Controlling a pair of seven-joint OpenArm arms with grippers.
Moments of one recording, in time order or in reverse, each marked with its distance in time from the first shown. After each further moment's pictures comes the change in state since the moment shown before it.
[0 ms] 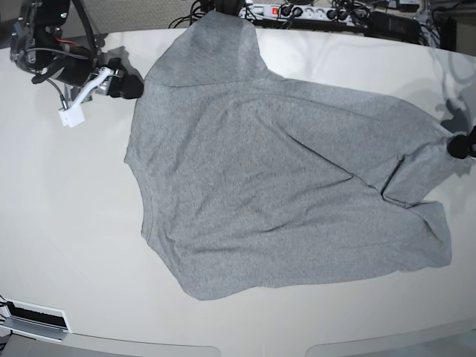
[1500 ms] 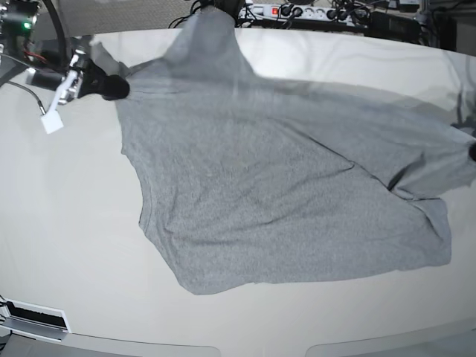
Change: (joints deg) left arm 2.2 -10.5 0.0 12.4 -11.2 -0.2 16.4; right arm -2.9 10.1 -0.3 3.2 31.0 -0.3 -19.5
